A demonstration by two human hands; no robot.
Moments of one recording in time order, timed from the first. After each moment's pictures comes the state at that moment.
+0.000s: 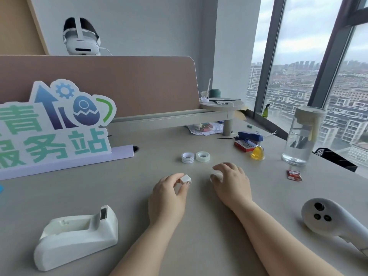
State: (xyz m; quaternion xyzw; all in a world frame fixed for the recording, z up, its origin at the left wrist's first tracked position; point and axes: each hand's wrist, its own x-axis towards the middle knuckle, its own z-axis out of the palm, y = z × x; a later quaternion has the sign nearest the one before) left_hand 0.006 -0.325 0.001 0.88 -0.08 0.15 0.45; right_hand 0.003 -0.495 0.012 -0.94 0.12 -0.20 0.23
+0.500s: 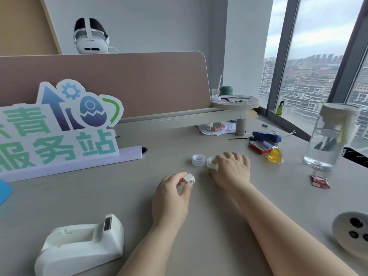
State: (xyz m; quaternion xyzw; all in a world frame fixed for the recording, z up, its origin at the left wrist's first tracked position) left_hand 0.027 -0.318 0.000 0.87 -0.08 0.18 0.46; right_hand 0.076 -0.491 0.013 -0.98 0.11 -0.16 0.06
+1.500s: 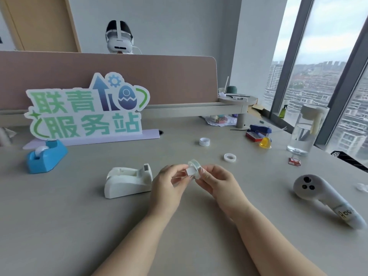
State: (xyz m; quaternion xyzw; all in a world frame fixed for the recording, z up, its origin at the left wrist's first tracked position) left_hand -0.089 -0.262 0.009 0.76 -0.16 0.22 0.59; right_hand -0.105 -0.409 0.021 -0.60 -0.05 -0.02 0.80
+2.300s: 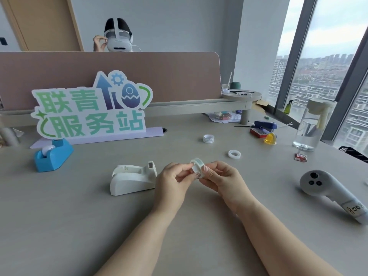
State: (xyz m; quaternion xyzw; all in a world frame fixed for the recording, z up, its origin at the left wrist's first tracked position) left_hand -0.085 -0.262 0.005 0.75 -0.16 0.21 0.61; right_hand -0.107 -0.409 0.024 -0.61 -0.05 -0.02 0.79
